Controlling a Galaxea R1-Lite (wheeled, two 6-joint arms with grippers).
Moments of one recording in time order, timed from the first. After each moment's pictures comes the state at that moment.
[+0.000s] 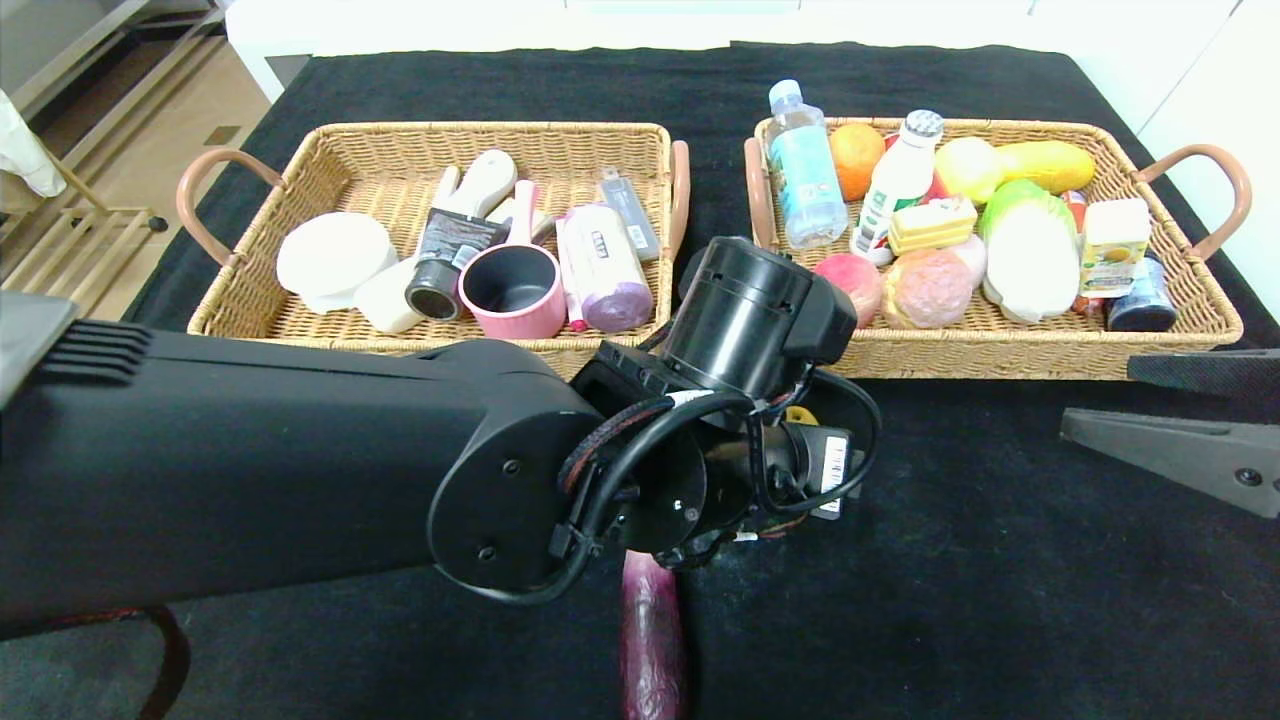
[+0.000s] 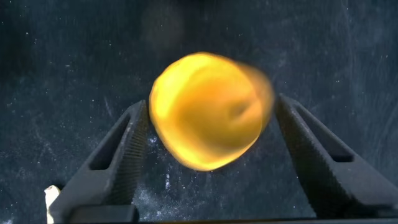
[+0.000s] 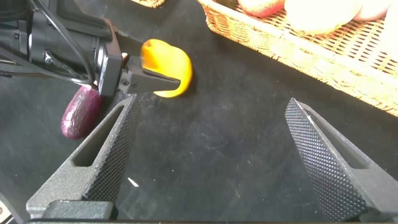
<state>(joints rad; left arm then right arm) -0.93 1.96 -1.53 0.09 0.26 -0.36 0.30 1.15 -0.96 0.09 0.33 -0.05</state>
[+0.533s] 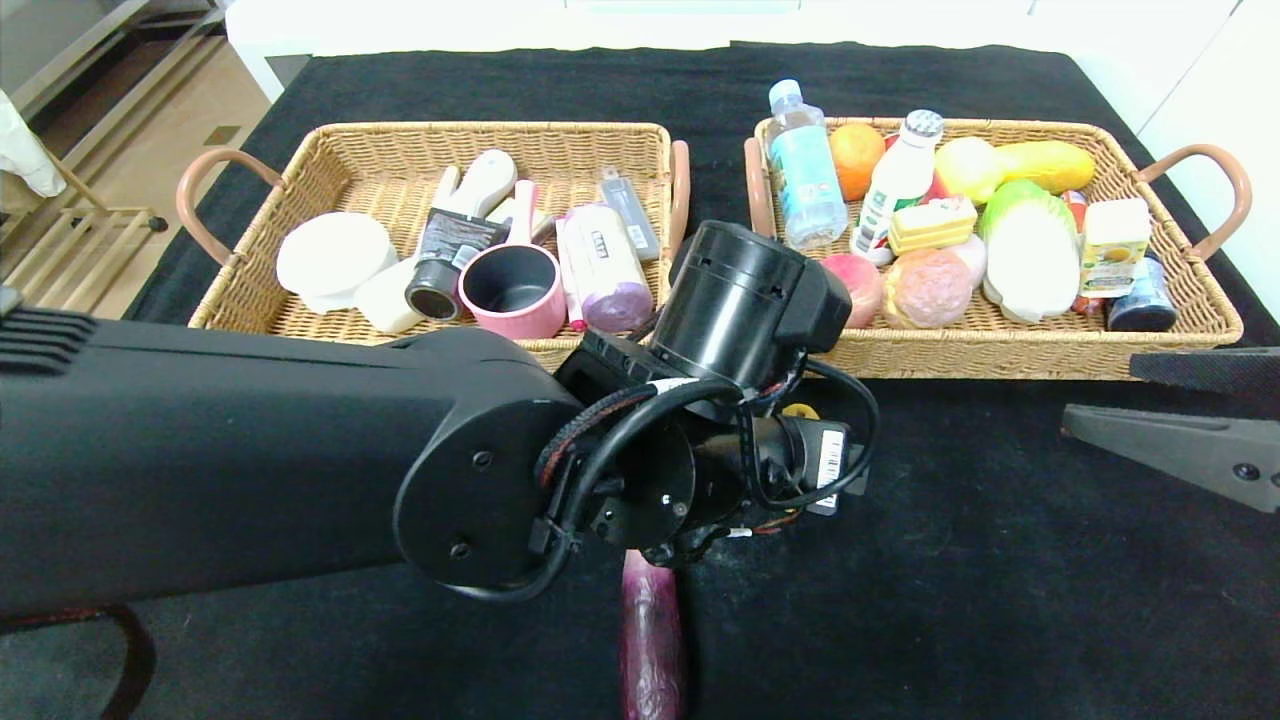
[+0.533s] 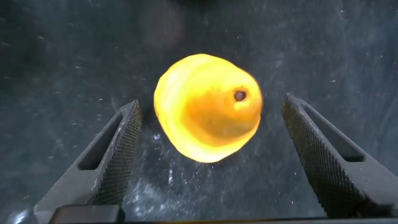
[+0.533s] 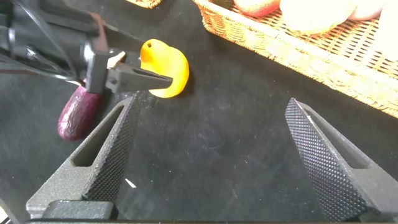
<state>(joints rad) -0.93 1.93 -1.53 0.10 0.26 -0.35 0.29 1.15 -0.96 0.09 0.33 -0.05</state>
